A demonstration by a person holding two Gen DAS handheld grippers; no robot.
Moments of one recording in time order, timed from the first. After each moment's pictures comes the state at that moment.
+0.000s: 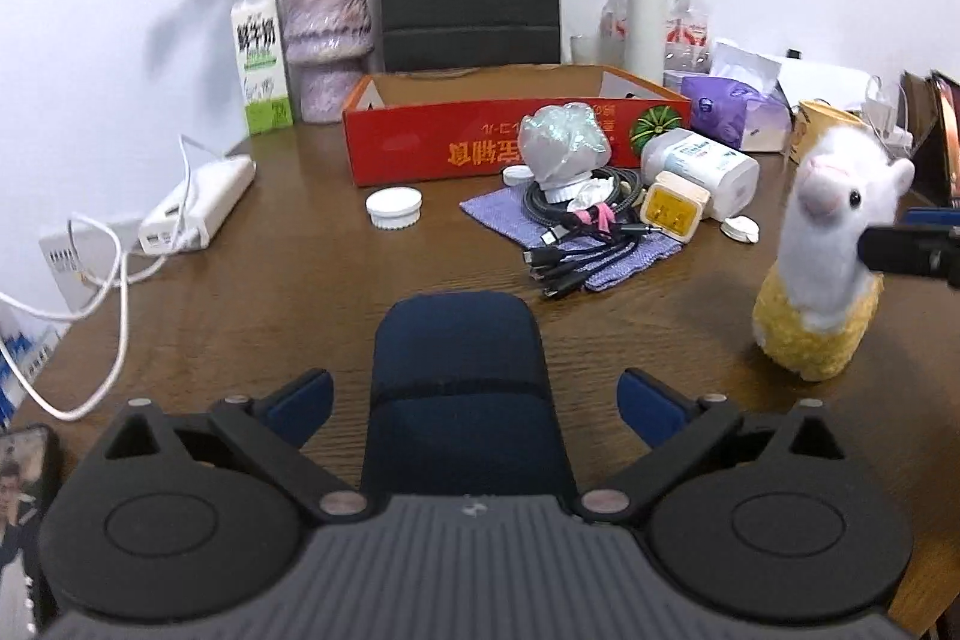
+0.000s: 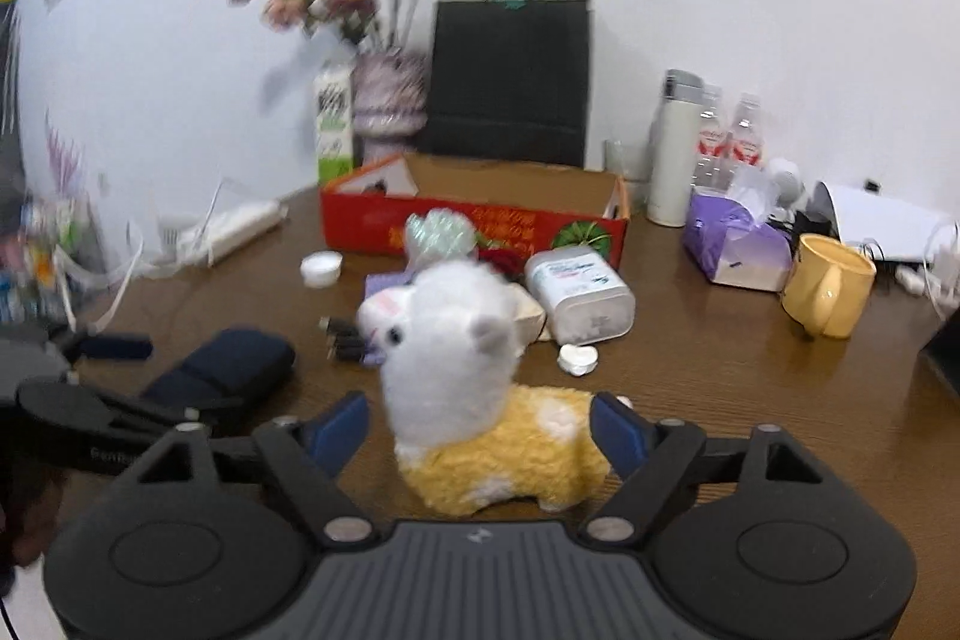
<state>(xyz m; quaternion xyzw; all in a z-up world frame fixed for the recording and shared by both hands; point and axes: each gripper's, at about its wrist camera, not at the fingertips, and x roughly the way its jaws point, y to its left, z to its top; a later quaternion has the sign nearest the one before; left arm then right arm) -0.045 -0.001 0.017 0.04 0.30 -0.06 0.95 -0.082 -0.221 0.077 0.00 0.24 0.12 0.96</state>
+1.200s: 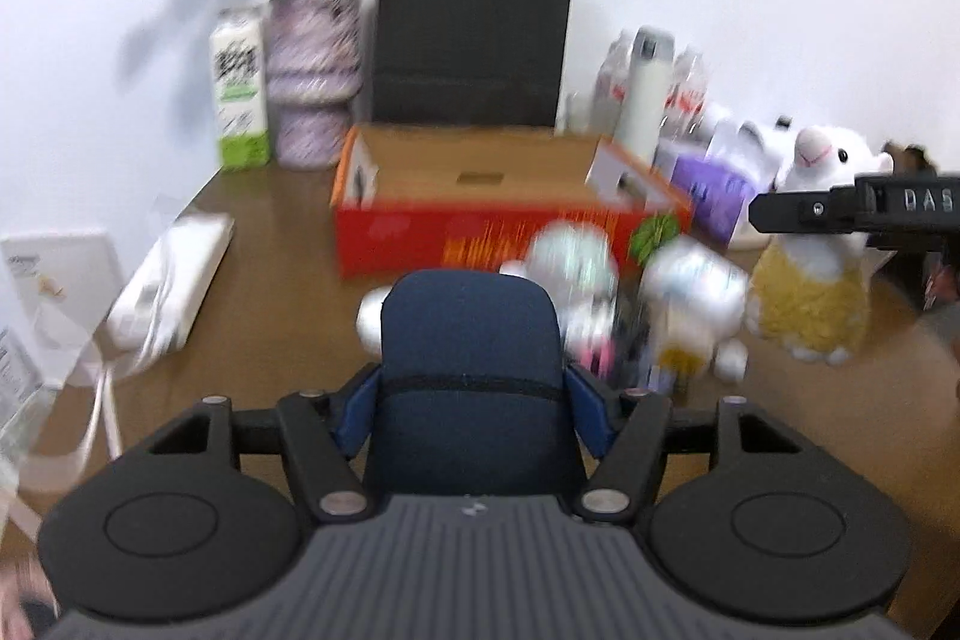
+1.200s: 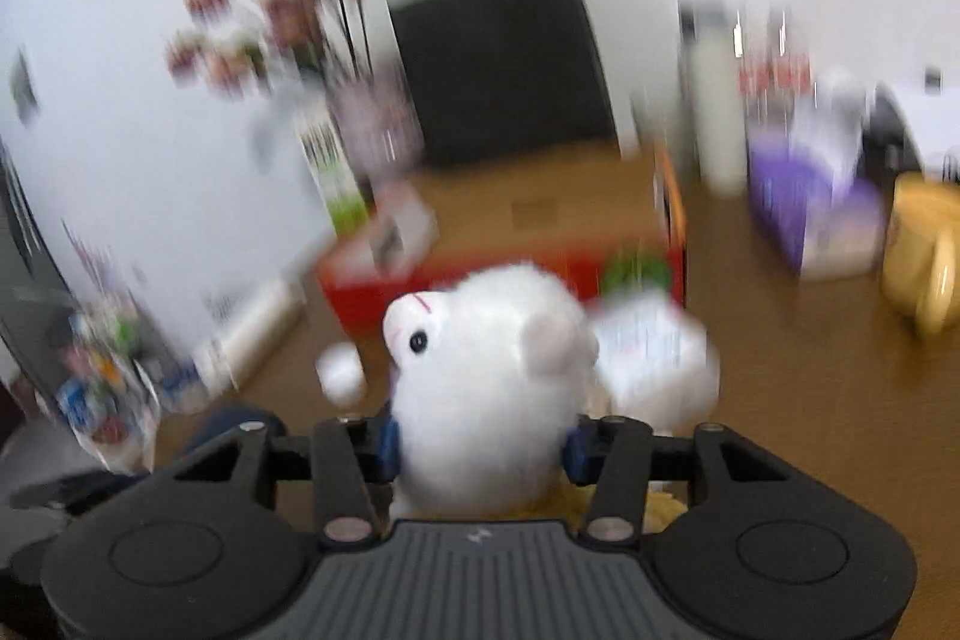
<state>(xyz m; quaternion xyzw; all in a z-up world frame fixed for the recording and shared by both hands) 0.027 0.024 0.091 -0.01 0.29 -0.11 0.95 0.040 -0.227 0.130 0.10 0.27 0.18 0.94</state>
